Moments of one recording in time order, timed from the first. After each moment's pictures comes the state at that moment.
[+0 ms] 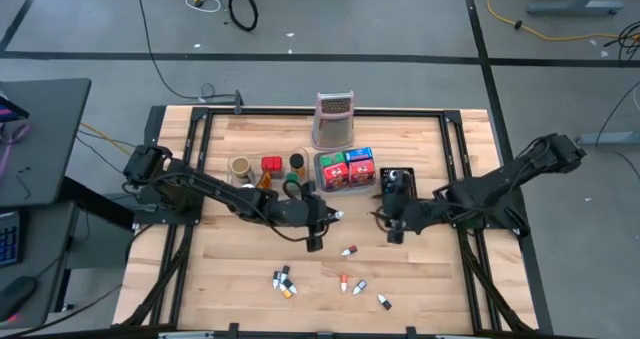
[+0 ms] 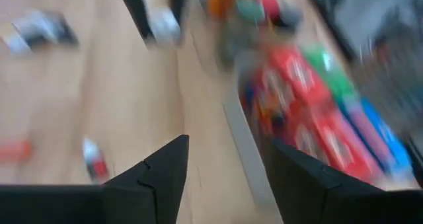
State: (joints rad) left arm -0.25 1.69 1.05 0.16 -0.37 -0.15; right arm 0.41 1.17 0.81 -0.40 0.56 0.19
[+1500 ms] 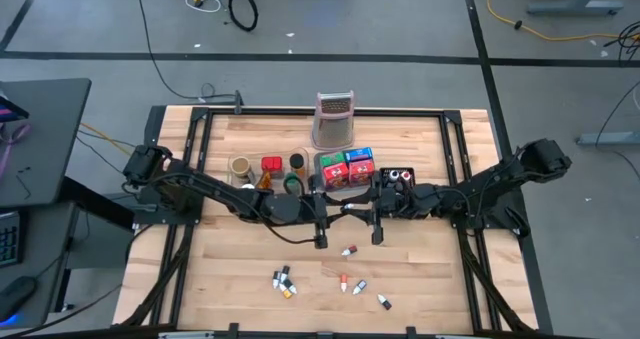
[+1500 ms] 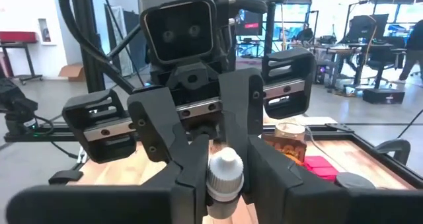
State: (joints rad) left arm -0.25 1.69 1.05 0.46 -0.45 0.10; right arm 0.28 1.37 0.53 0.89 0.26 -0.02
